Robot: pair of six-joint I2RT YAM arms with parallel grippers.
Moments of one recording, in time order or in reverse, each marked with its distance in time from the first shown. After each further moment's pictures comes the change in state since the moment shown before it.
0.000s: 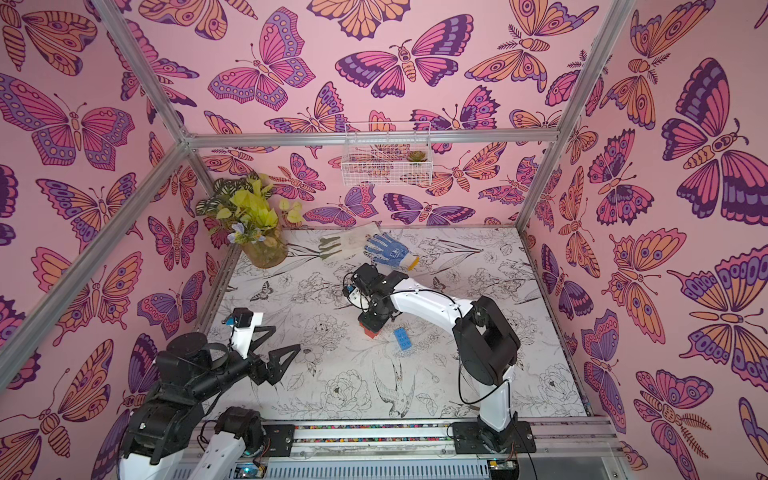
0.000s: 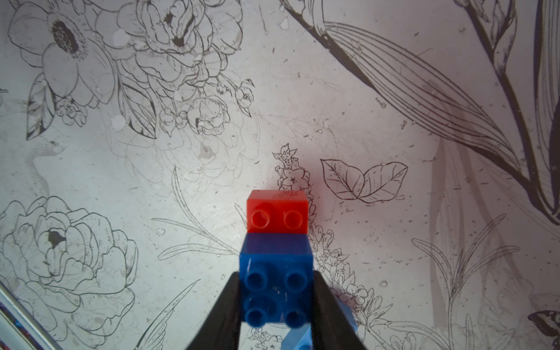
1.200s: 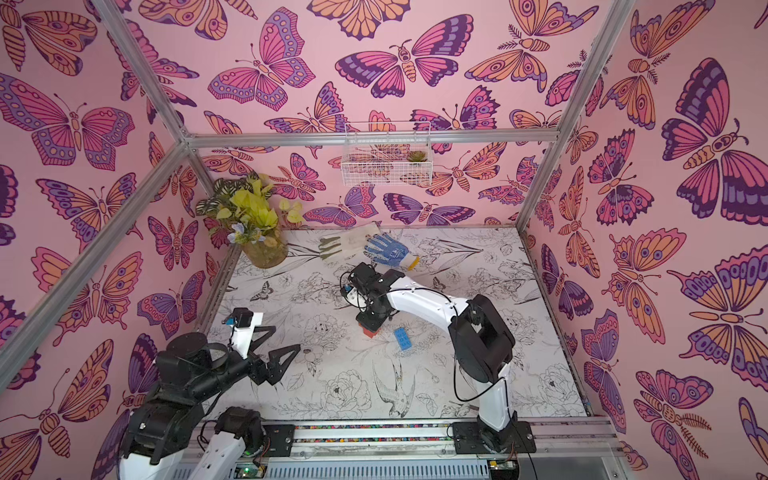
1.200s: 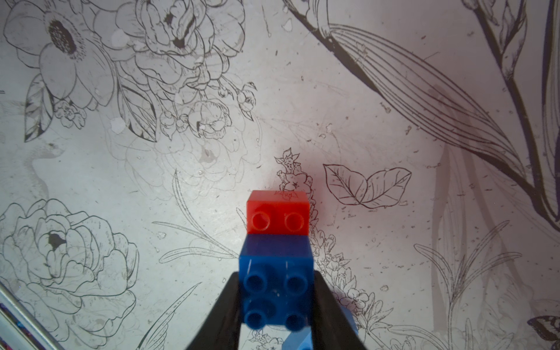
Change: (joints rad) left arm 0.000 0.000 0.000 0.000 0.000 0.000; right arm 0.006 0.030 0.040 -0.026 0.003 -0.001
